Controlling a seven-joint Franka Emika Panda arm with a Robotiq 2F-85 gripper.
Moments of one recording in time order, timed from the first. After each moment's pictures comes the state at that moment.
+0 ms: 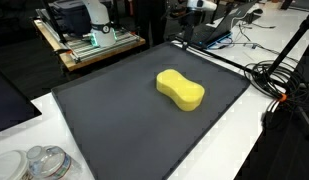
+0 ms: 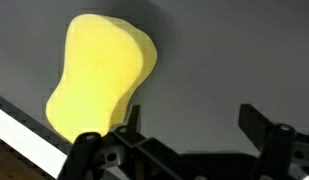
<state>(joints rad) 0.29 0.31 0.08 -2.06 -0.50 2.34 0.25</state>
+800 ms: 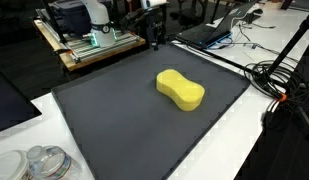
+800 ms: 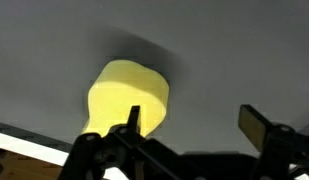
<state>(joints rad) 0.10 -0.05 0.02 -2.70 -0.16 3.02 -0.12</state>
